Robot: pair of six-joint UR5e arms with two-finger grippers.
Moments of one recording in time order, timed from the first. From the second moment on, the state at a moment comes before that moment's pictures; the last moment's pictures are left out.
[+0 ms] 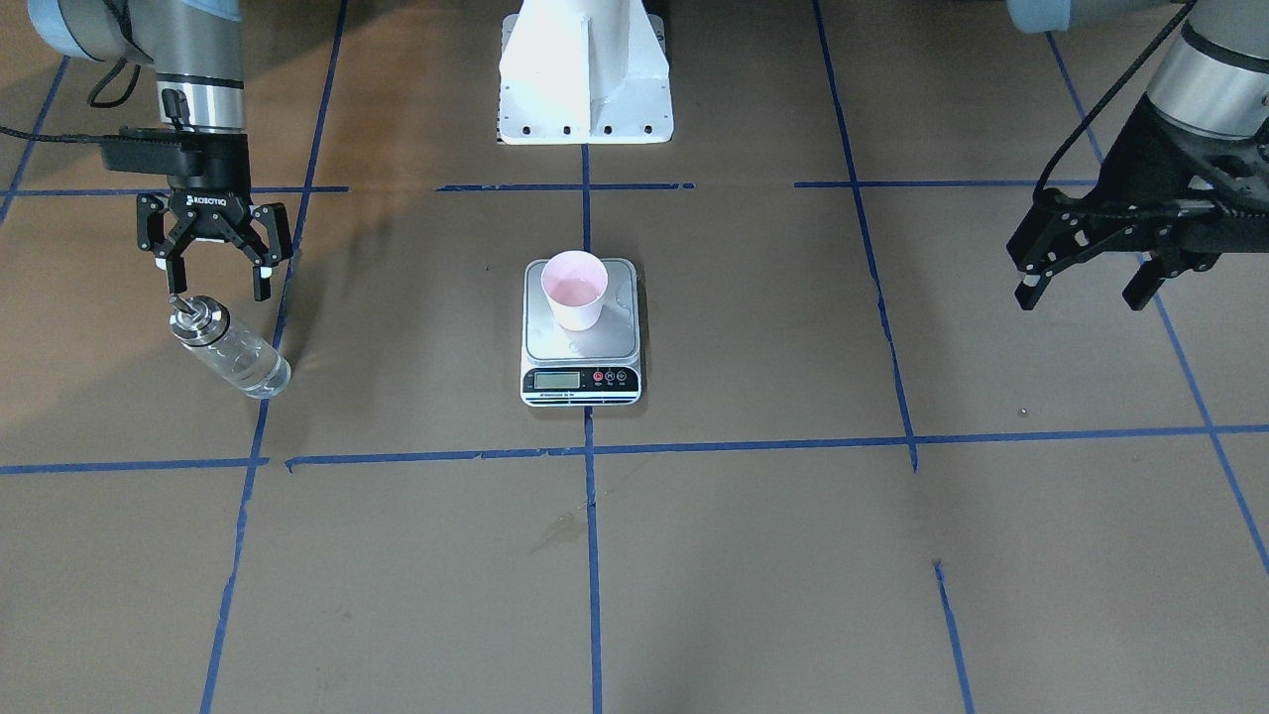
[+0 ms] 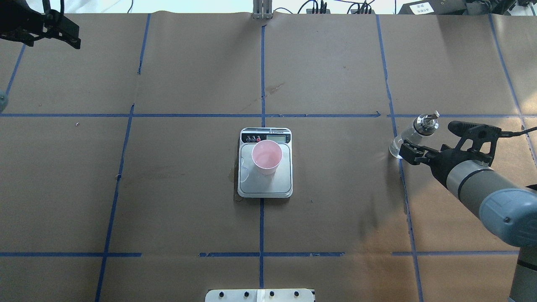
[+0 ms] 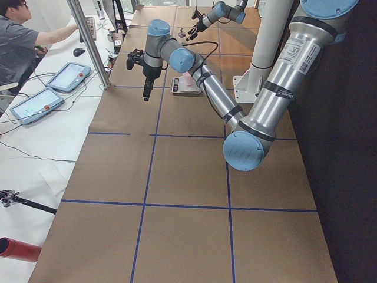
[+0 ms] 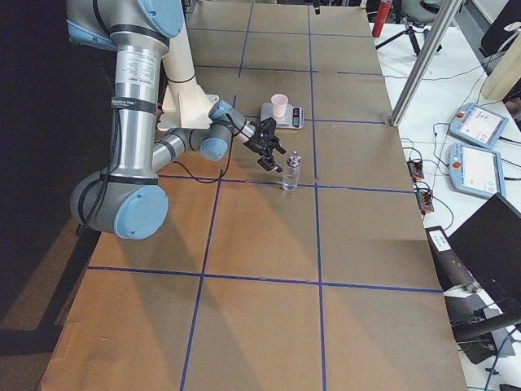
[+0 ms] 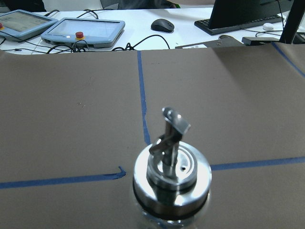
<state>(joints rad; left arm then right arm) -1.14 -2.00 -1.99 -1.39 -2.08 -0.68 0.37 -1.69 2.04 -1.08 0.95 1.40</state>
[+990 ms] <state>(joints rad) -1.14 -2.01 -1.97 -1.40 -2.08 -0.68 0.34 -1.57 1.83 -1.08 0.78 1.38</state>
